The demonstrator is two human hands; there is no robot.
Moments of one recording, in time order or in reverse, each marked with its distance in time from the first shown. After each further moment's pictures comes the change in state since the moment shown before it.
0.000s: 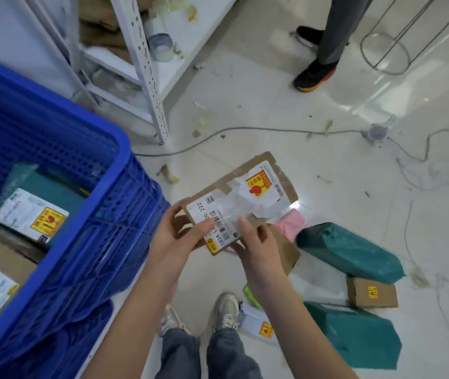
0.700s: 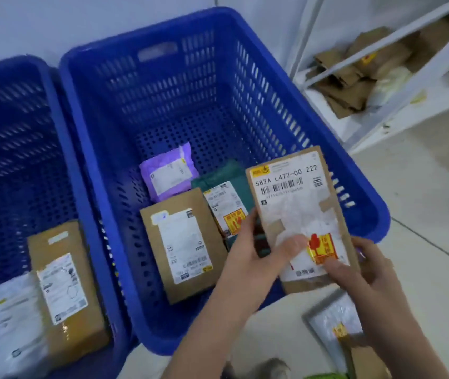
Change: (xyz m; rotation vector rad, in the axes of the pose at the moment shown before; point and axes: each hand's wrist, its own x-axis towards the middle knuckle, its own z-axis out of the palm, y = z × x) left_hand -0.038 0.085 -0.193 -0.264 0.234 0.200; right_hand -0.019 -0.003 0.221 -0.669 -0.488 -0.188
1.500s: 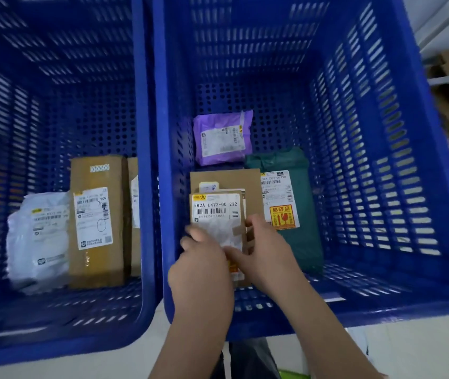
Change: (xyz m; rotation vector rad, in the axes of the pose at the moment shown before) left_hand -0.010 -0.039 -0.091 1.471 0.631 -0.468; right_hand 0.060 0.043 0.166 -0.963 -0.597 -0.029
